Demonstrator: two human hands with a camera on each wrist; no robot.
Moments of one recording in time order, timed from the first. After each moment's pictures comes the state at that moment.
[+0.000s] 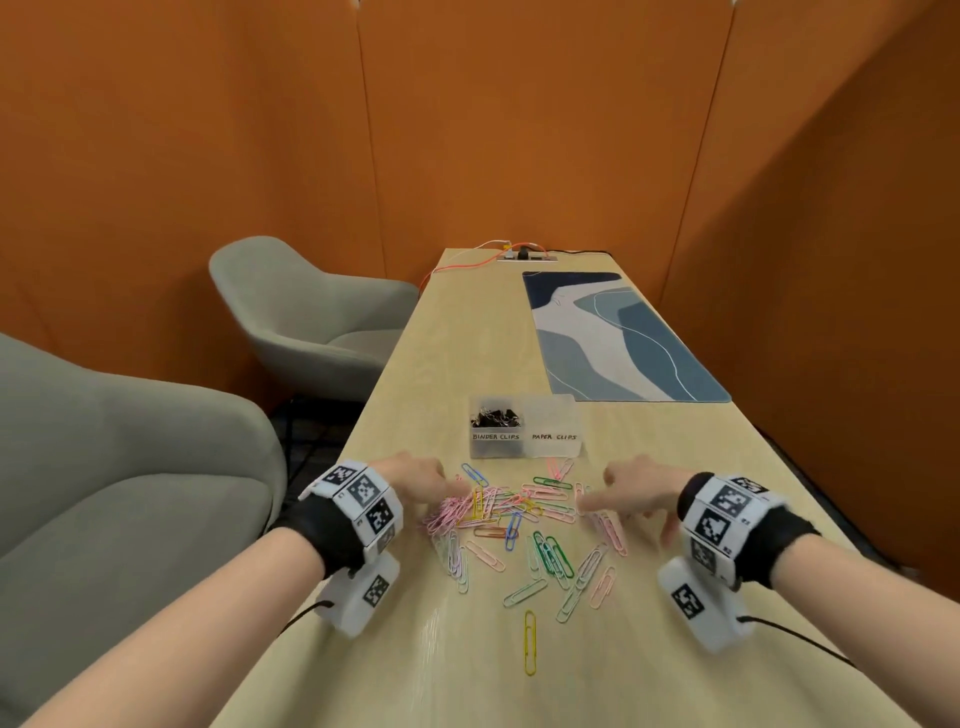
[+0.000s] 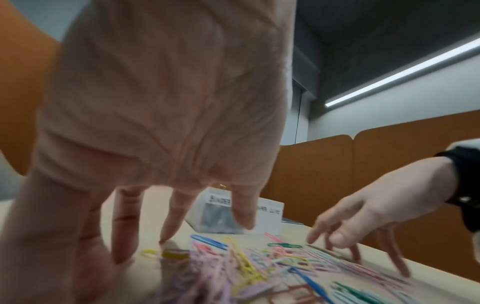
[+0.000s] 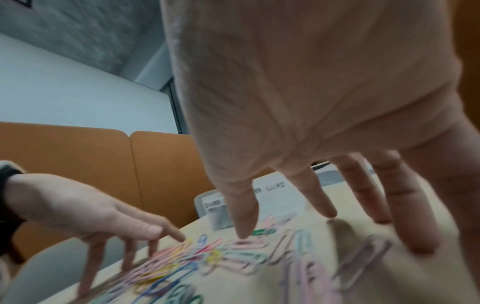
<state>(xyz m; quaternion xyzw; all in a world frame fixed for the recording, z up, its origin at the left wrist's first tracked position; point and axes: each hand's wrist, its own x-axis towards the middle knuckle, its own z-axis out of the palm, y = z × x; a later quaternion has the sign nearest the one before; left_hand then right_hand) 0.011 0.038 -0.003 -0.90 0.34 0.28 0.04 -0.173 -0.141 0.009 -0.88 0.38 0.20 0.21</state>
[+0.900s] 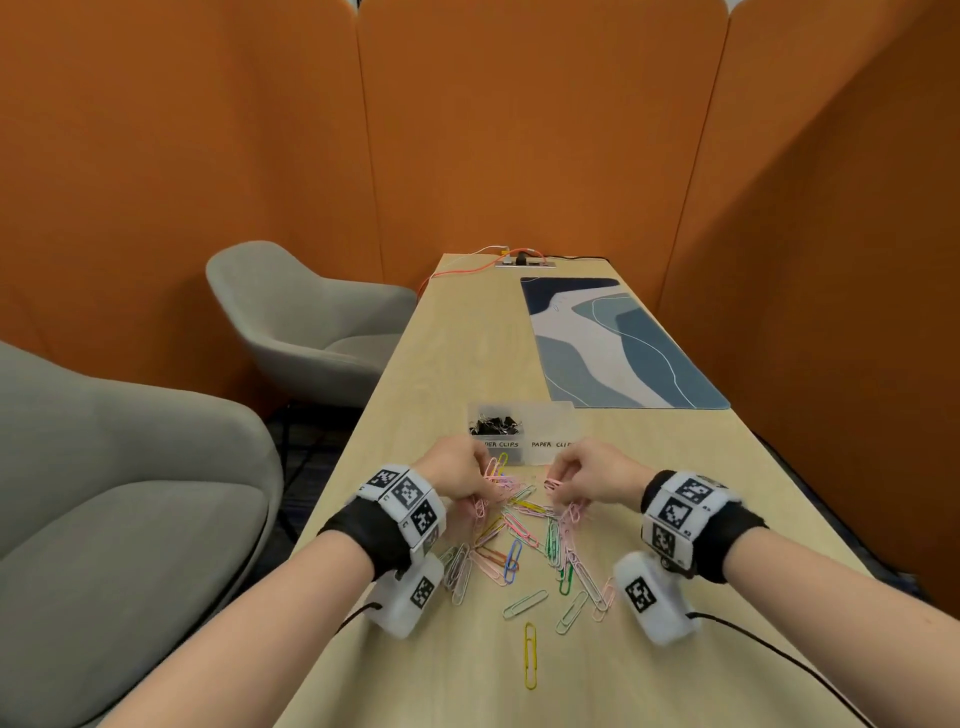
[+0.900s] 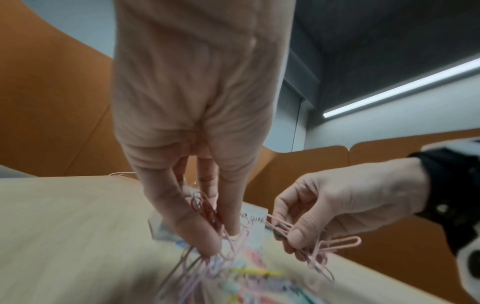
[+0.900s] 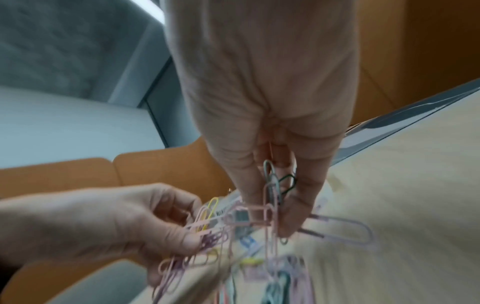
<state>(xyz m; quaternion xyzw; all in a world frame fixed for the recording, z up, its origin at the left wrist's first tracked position) -0.001 0.000 -0.006 -0.85 0.39 0.27 -0.22 -0.133 -0.143 -0.011 -0.88 0.27 0.03 0.38</state>
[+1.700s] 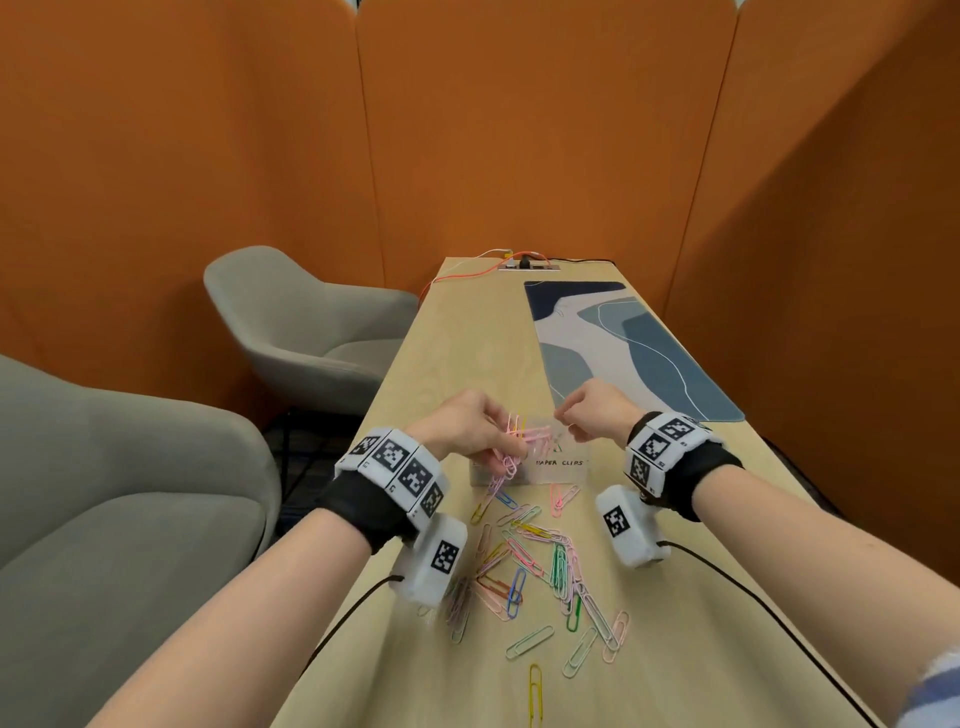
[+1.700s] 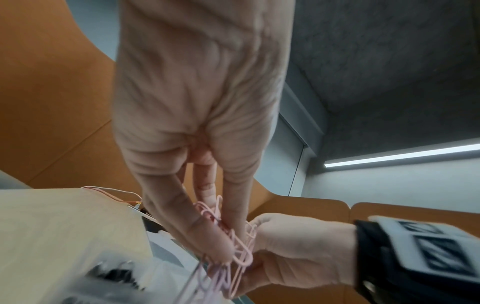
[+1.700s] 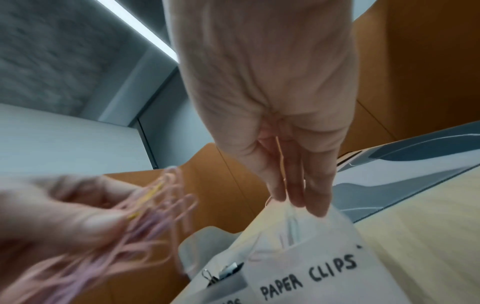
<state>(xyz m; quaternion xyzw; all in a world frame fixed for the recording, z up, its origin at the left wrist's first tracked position) 0.019 -0.028 0.041 -0.76 0.38 0.35 -0.39 -0.076 -0.187 0.029 -0.85 0.36 -0.09 0.38</state>
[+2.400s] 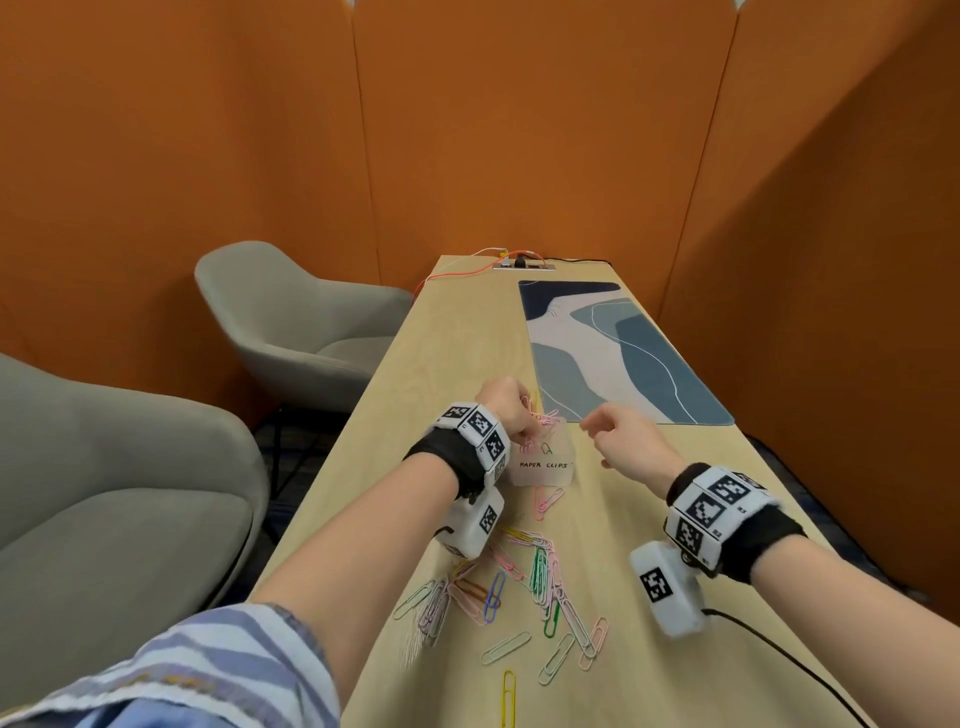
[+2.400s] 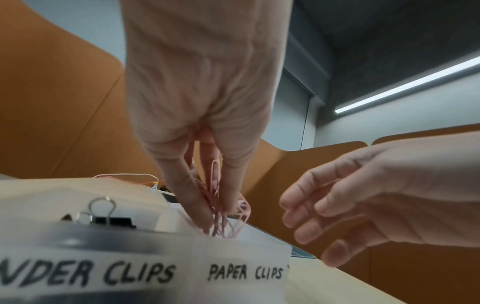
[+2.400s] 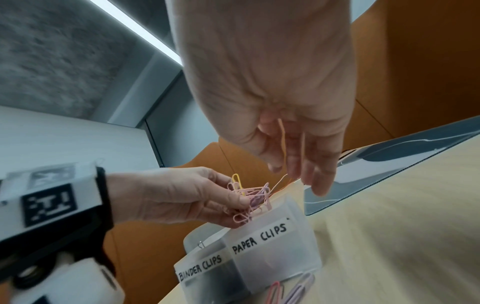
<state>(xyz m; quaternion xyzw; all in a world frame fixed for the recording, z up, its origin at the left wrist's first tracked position) 0.018 -0.113 0.019 -0.85 0.37 0.20 -0.31 -0.130 -0.196 0.011 -0.85 0.36 -0.14 0.35</state>
